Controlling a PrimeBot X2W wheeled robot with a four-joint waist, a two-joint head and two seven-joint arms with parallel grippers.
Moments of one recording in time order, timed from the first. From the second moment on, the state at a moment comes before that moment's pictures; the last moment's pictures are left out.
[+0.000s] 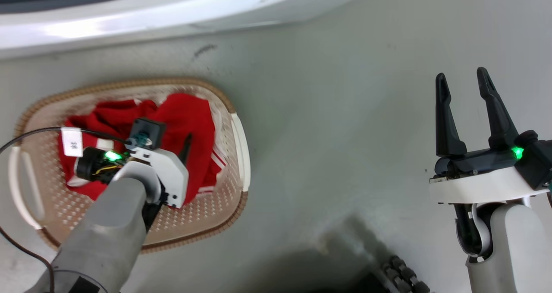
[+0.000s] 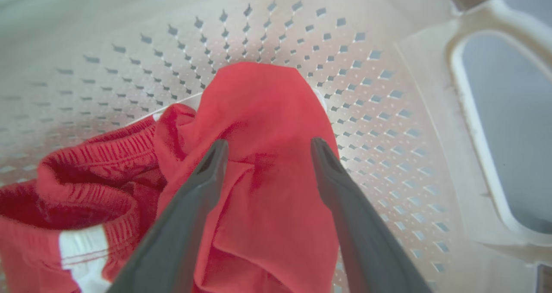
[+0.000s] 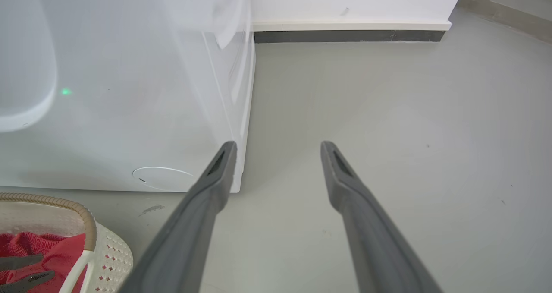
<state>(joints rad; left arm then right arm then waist) -0.86 0.29 -0.81 1.18 -0.62 -0.09 -0.26 -0.31 -0.05 0.01 0.03 0.14 0.13 -0.26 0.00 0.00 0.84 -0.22</state>
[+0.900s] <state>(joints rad) -0.35 0.27 -0.27 0.36 -0.31 0.00 -0.26 -0.19 -0.05 -0.12 0.10 0.00 0.13 -0.26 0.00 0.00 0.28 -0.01</state>
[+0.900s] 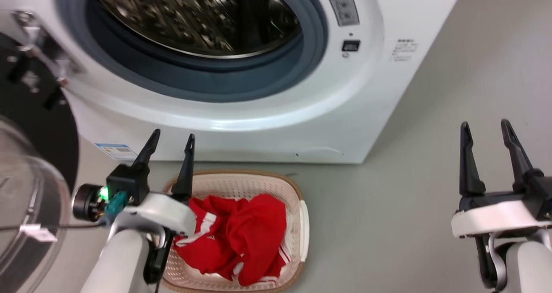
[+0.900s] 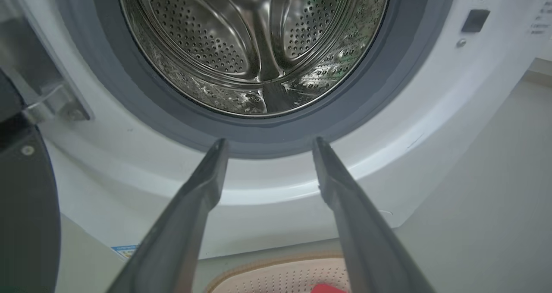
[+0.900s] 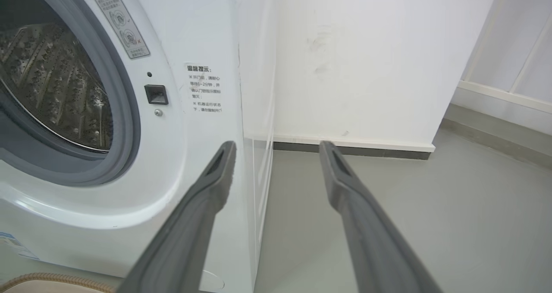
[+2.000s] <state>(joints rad) 0.08 0.10 -0.01 0.03 -0.06 -0.01 -0.26 0.05 -0.05 -0.09 0.10 0.06 0.13 -0.26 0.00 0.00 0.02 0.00</state>
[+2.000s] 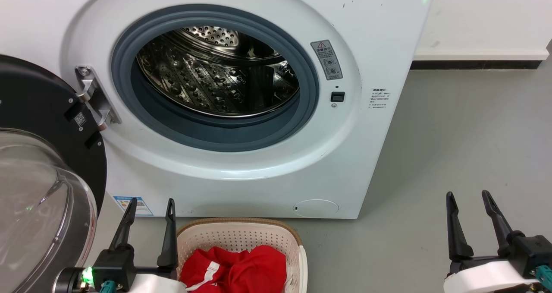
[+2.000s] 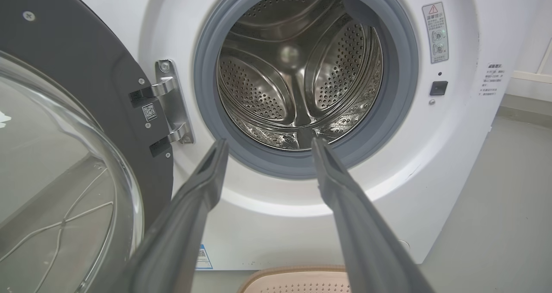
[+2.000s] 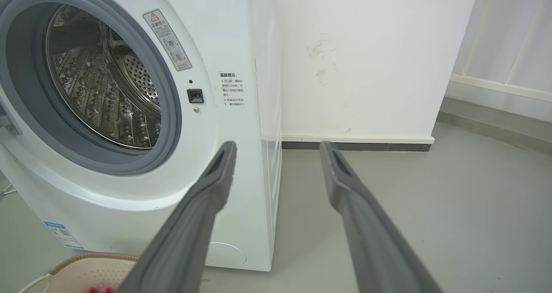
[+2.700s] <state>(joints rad) 0.07 0.08 0.03 0.04 -0.04 -0.03 -0.26 0.05 -0.05 -0.09 0.09 0.06 0.13 -0.26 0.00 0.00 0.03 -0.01</state>
